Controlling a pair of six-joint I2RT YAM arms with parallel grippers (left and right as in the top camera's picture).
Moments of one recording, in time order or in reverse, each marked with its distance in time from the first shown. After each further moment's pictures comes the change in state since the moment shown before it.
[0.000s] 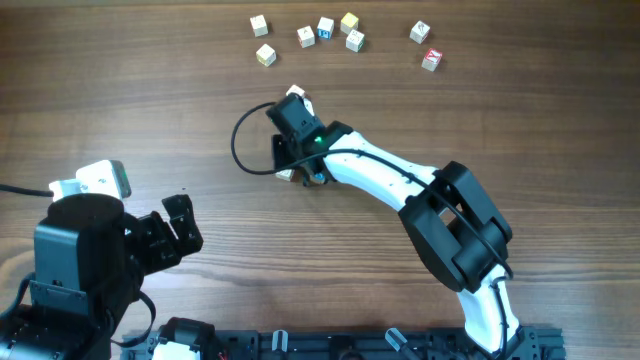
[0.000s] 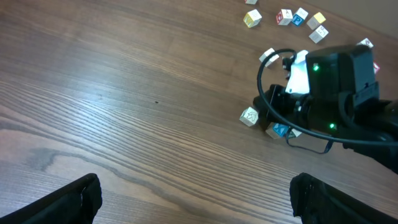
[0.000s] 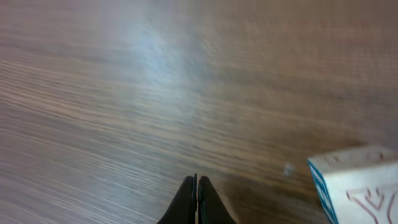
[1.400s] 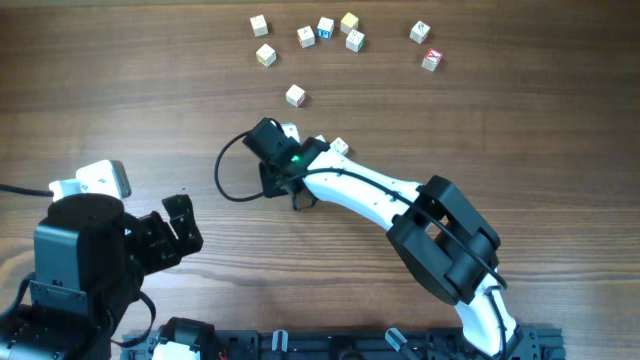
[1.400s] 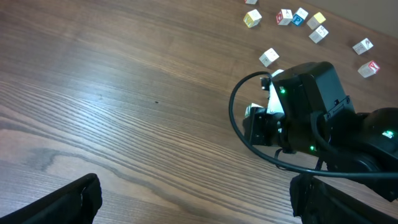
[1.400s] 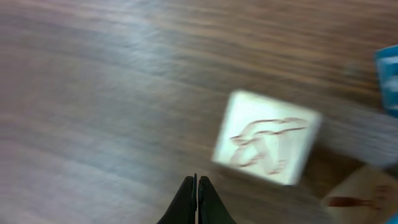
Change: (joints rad) left arm 0.000 0.000 0.000 0.000 0.000 0.000; right arm 0.115 0.000 0.015 -0.171 0.033 0.023
